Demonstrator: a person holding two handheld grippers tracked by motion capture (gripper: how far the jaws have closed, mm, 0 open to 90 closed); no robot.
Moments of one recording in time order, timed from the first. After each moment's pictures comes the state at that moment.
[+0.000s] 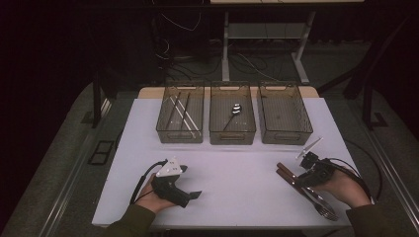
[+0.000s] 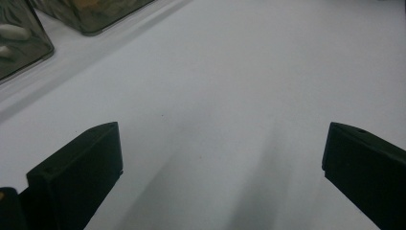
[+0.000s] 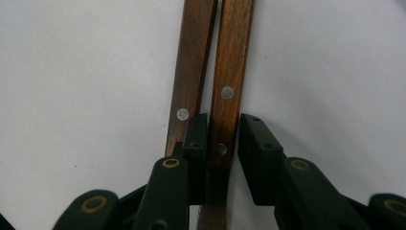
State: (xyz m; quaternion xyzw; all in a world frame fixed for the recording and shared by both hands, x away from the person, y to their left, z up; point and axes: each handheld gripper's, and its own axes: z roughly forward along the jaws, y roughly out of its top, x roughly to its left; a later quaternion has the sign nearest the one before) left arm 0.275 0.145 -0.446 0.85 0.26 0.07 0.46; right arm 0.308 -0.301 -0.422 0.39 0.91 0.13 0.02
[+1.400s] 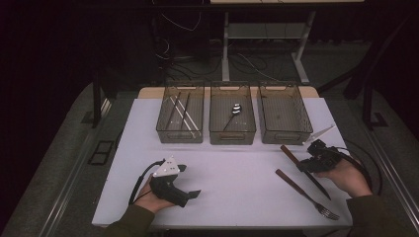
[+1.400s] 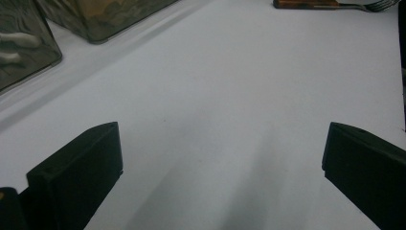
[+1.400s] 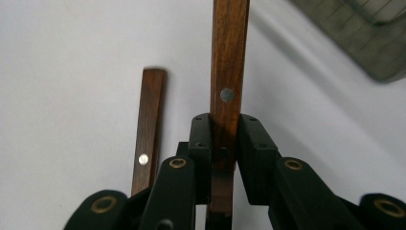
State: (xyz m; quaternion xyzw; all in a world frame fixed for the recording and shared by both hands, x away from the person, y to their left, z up) left arm 0.274 0.151 -0.442 0.84 0.26 0.07 0.47; right arm 0.327 -0.319 -0.400 0.40 0.89 0.21 0.06
